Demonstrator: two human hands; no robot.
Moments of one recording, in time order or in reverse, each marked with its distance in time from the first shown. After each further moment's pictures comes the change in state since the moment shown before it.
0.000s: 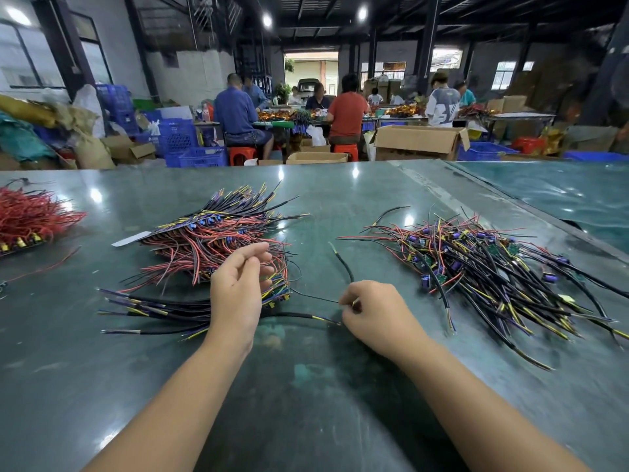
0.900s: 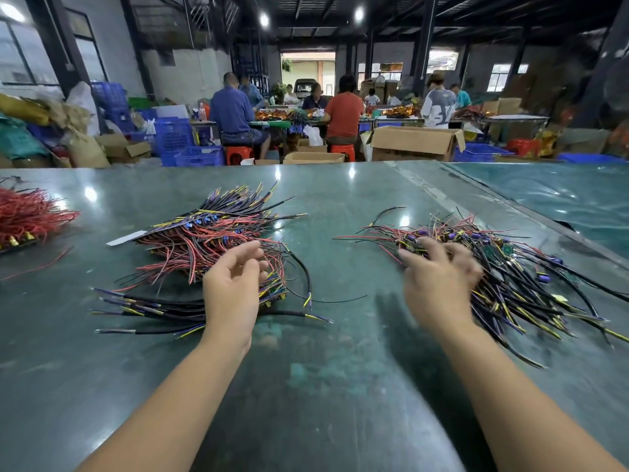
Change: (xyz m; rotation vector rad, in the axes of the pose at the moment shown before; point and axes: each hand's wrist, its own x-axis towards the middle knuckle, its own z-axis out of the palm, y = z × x) left_hand 0.001 -0.001 0.001 -0.039 0.045 0.005; right_hand 0.012 0.058 -0.029 -0.338 0.489 0.185
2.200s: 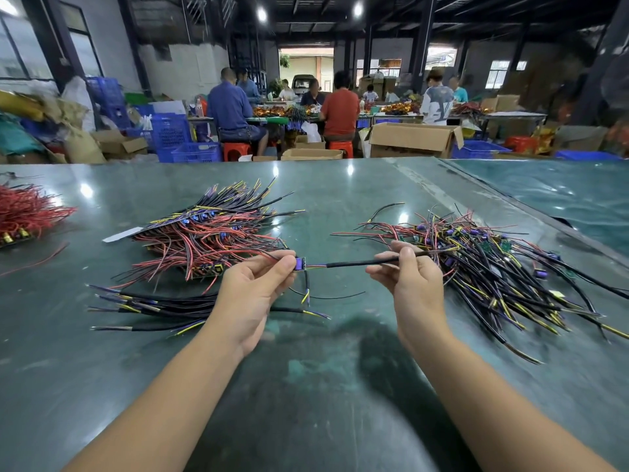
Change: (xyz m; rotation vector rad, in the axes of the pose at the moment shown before) left_hand -0.014 0.010 0.007 -0.259 -0.325 -0.289; right_hand -0.015 -0.051 -0.014 1.549 -0.039 0.502
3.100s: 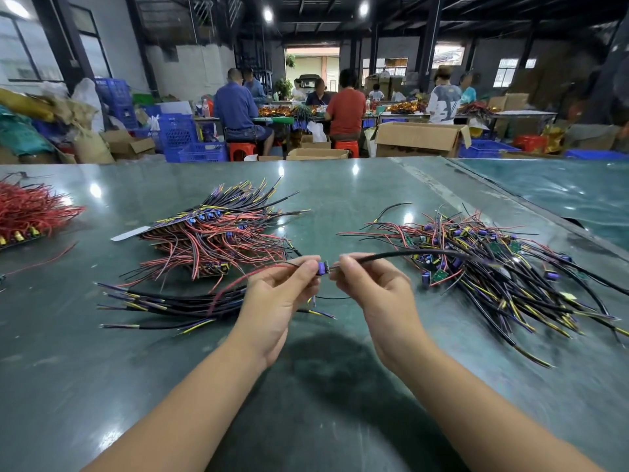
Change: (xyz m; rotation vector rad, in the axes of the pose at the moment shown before) left_hand -0.010 -0.015 0.012 -0.013 -0.052 -0.011; right_hand -0.035 0.005 0.023 -0.025 -0.288 0.036
